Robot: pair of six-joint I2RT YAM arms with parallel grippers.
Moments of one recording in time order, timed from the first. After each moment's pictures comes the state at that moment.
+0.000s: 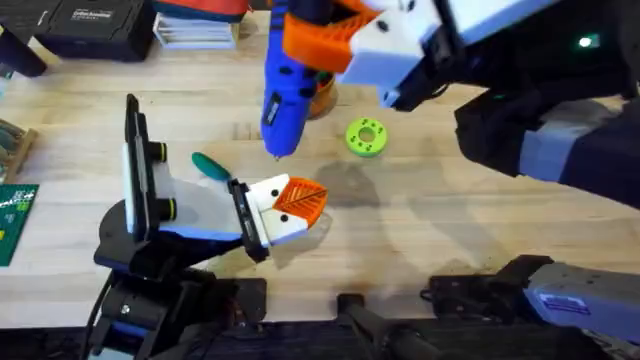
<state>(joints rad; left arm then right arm) -0.23 0.01 0.01 -0.08 0.97 -0.06 0.54 1.37 0.76 1.31 -1.02 0.51</state>
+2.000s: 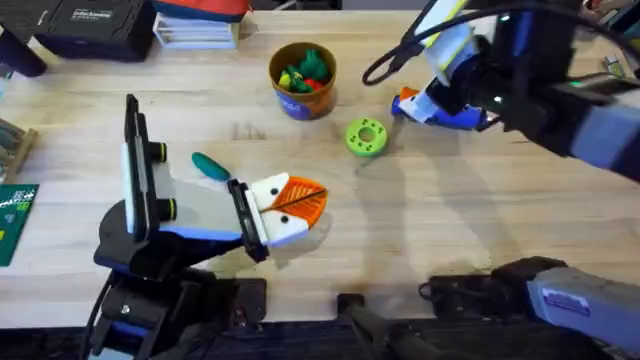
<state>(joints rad) -0.23 0.01 0.01 -0.08 0.97 -0.06 0.23 1.30 0.76 -0.08 0.05 -0.74</state>
